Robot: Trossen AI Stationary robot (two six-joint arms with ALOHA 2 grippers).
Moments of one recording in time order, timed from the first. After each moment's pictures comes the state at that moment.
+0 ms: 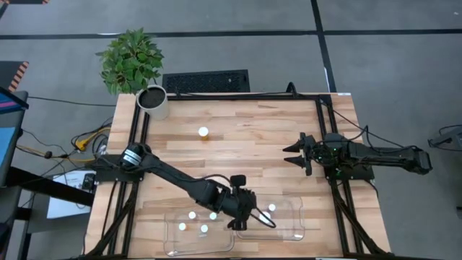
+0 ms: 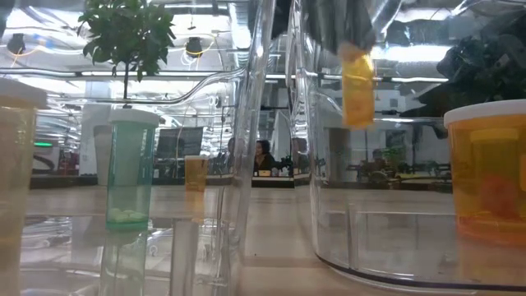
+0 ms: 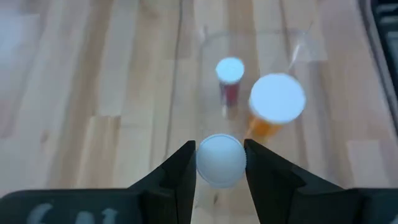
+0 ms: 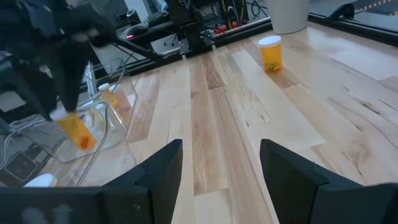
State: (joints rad) left arm -0.42 2.08 1.77 -0.60 -0.35 -0.29; right arm -0.18 0.26 0.00 0.04 -0.18 0.28
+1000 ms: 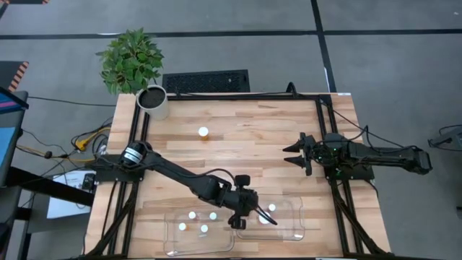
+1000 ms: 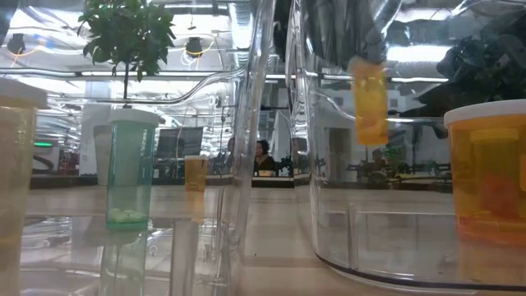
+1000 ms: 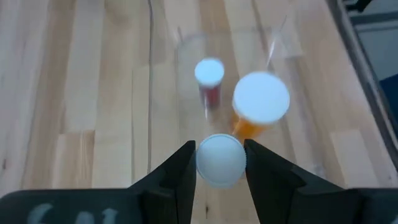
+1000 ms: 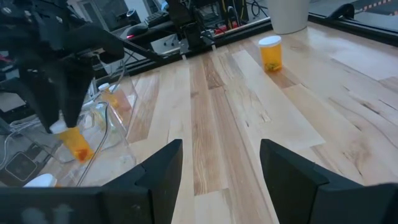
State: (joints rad) left arm -0.38 2.08 1.71 -0.50 -0.21 -0.19; right arm -0.18 0.26 0.00 0.04 -0.18 0.28
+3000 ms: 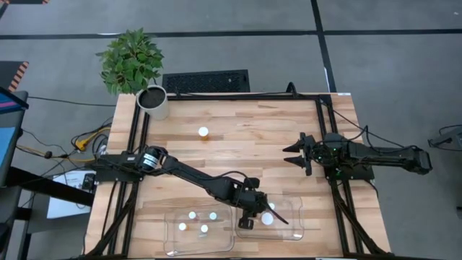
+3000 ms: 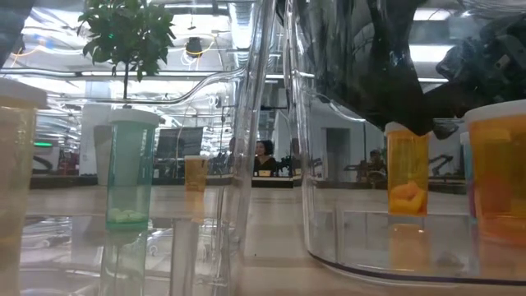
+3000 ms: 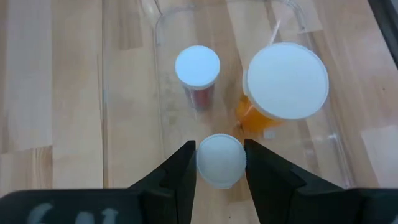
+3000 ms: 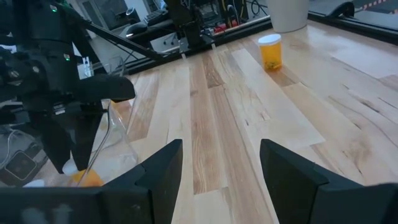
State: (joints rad) left arm -0.34 2.28 1.89 -0.57 -0.10 -0.13; right arm -0.18 0.26 0.00 0.04 -0.18 0.28
